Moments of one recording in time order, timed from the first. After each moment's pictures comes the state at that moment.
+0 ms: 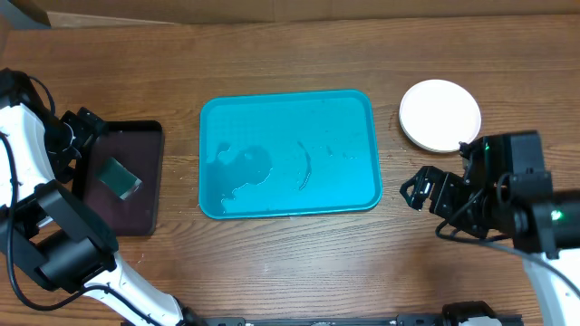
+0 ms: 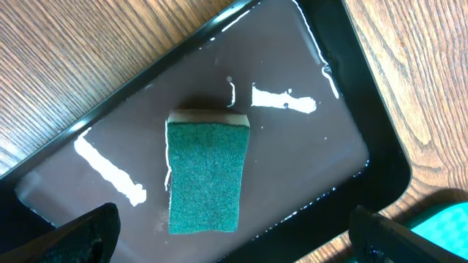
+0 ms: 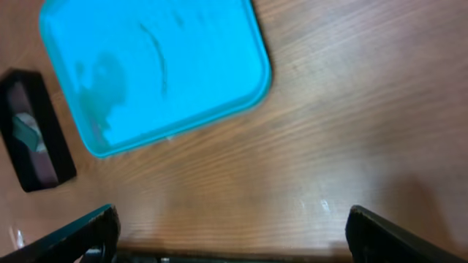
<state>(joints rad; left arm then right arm) 0.57 2.03 1.77 -1.17 0.09 -0.43 0.10 1.04 1.15 -1.27 -0.33 0.49</state>
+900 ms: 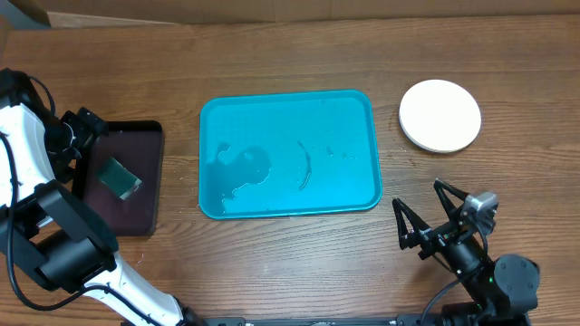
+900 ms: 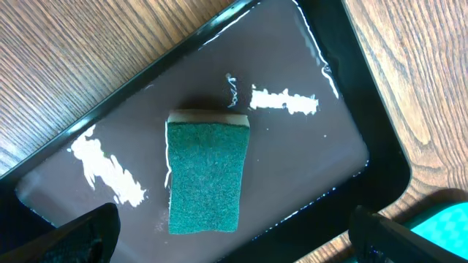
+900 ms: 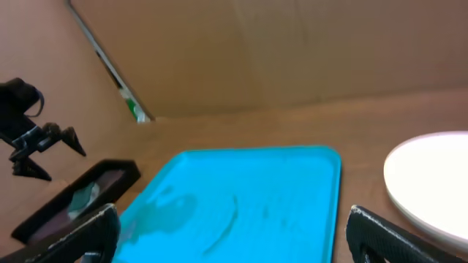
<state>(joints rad) 0.57 2.03 1.77 -1.17 0.09 -0.43 0.11 0.12 0.23 -0.15 -0.41 0.32</state>
